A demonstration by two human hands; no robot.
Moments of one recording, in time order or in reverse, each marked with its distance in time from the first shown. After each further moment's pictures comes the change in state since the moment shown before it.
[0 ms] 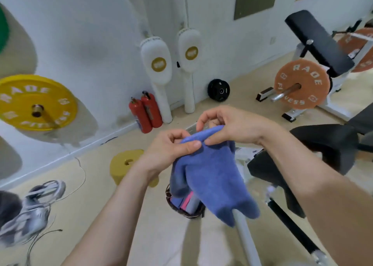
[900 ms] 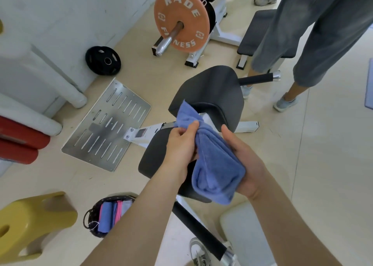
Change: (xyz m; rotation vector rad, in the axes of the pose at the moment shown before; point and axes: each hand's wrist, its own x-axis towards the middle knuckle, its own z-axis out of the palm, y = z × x) left_hand 0.259 -0.146 0.429 0.023 -0.211 -0.711; right_hand -0.190 0.371 -0.100 1.656 0.753 0.134
